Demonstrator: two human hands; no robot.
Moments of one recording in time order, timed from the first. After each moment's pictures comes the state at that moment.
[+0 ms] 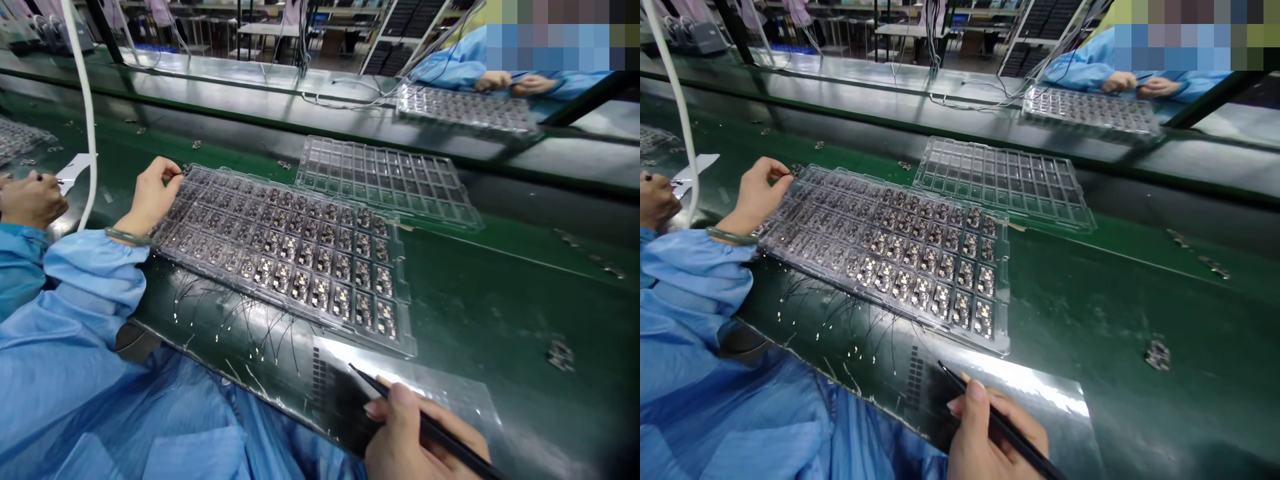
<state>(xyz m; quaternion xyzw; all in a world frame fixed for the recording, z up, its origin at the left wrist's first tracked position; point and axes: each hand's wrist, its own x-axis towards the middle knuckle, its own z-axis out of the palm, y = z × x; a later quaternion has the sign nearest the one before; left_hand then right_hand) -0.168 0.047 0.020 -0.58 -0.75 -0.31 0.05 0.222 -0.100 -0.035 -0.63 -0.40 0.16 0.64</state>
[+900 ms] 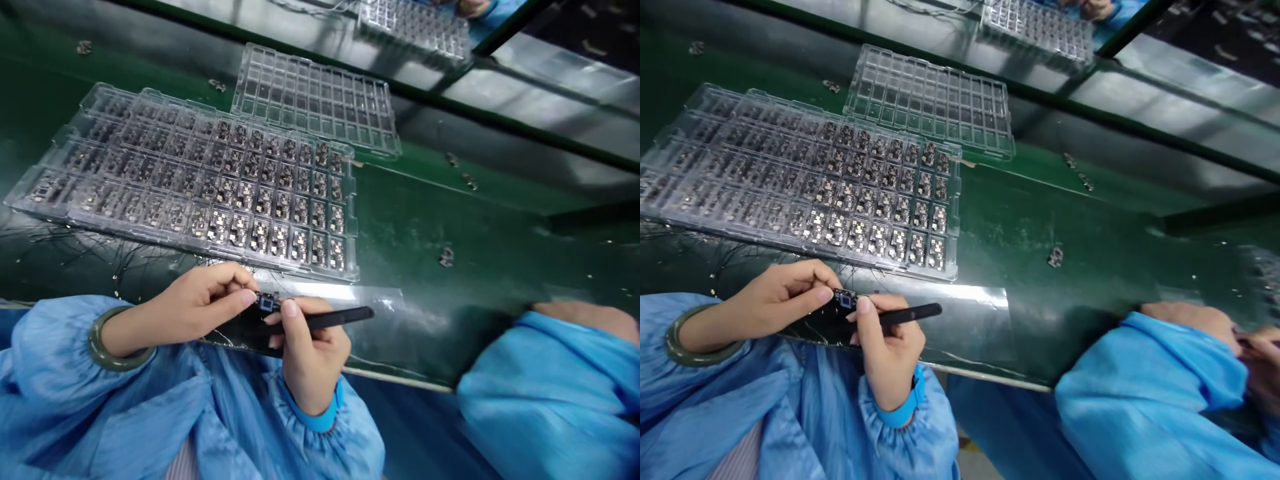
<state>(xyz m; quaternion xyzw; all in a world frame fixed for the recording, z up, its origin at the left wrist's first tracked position) 0.009 -0.075 0.007 -0.62 -0.43 -0.27 -0.60 0.179 -0.112 -0.015 -0.57 -0.44 0.44 0.54</state>
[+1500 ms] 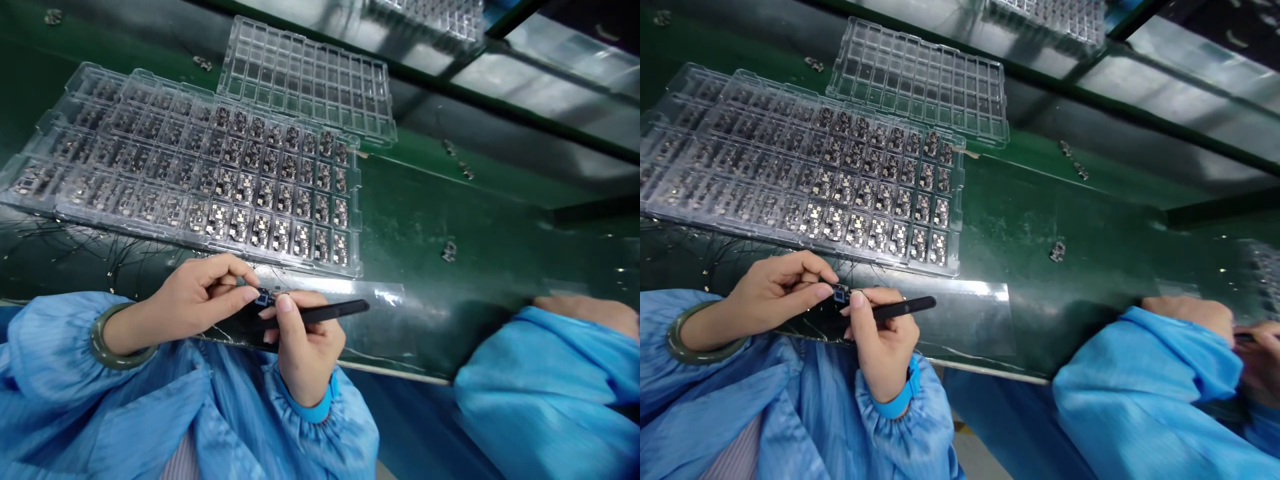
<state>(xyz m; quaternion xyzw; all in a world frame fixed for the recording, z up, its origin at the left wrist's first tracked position) 0.009 -0.075 -0.001 -0.65 -0.44 -0.33 -0.52 0.170 -0.109 -0.010 -0.55 -0.40 0.47 0.56</state>
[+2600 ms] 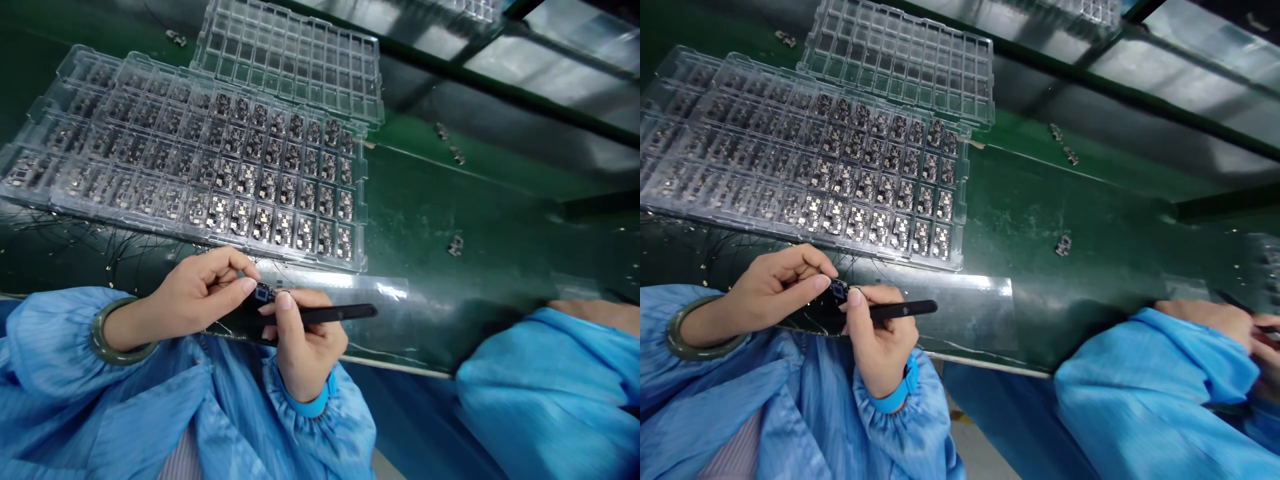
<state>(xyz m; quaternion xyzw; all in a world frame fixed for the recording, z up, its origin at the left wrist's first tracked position) 0.010 -0.076 0.001 -0.65 -0.45 -0.33 -0.51 0.168 -0.113 -0.015 -0.56 -0.45 0.41 0.56</state>
